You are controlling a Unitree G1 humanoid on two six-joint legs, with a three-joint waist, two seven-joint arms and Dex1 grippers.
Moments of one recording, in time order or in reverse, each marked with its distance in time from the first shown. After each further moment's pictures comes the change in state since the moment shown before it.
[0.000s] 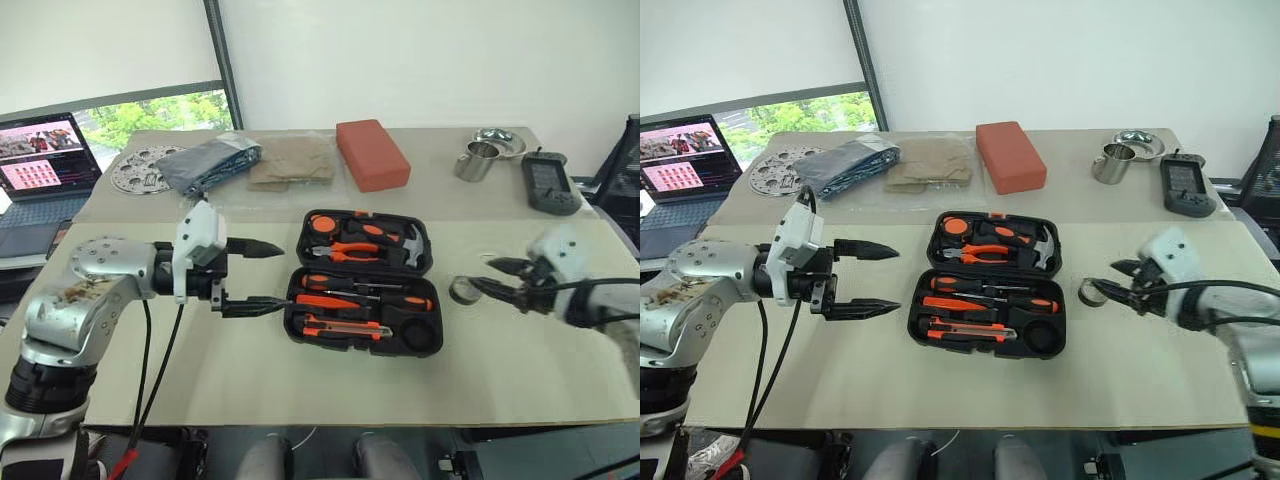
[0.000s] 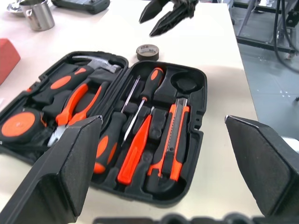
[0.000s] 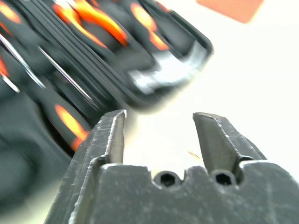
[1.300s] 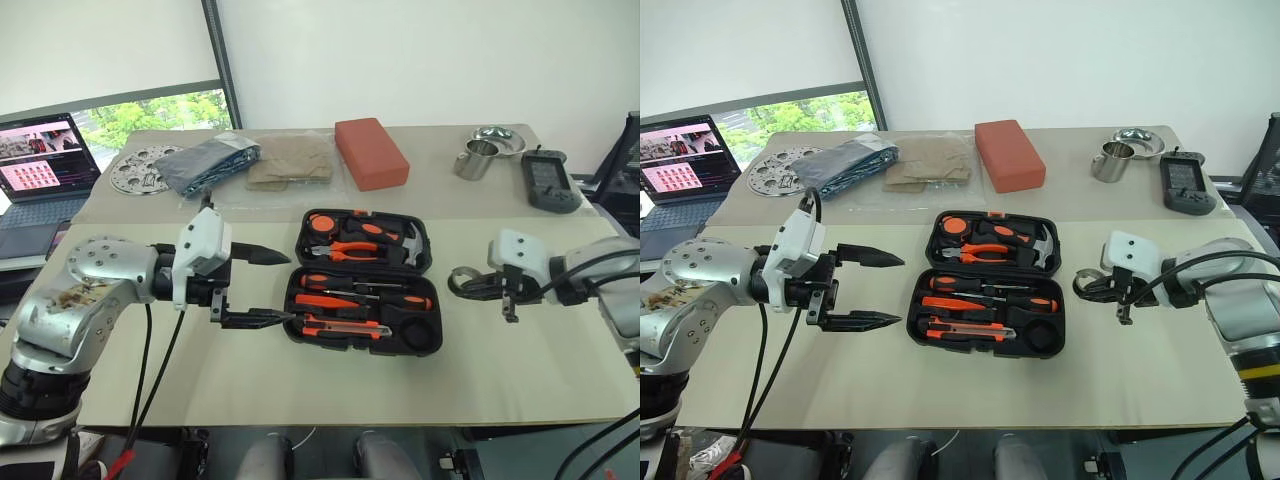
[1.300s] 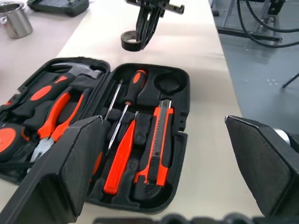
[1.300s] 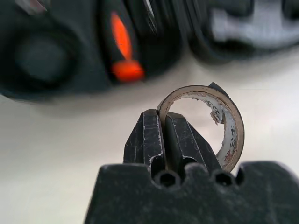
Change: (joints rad) left arm 0.011 0.039 -0.004 -0.074 -0.039 -0.002 -0.015; right arm -0.282 -0.077 0.306 0.074 -0.153 -0.131 0.422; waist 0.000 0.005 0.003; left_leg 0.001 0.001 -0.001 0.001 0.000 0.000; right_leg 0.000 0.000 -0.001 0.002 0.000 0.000
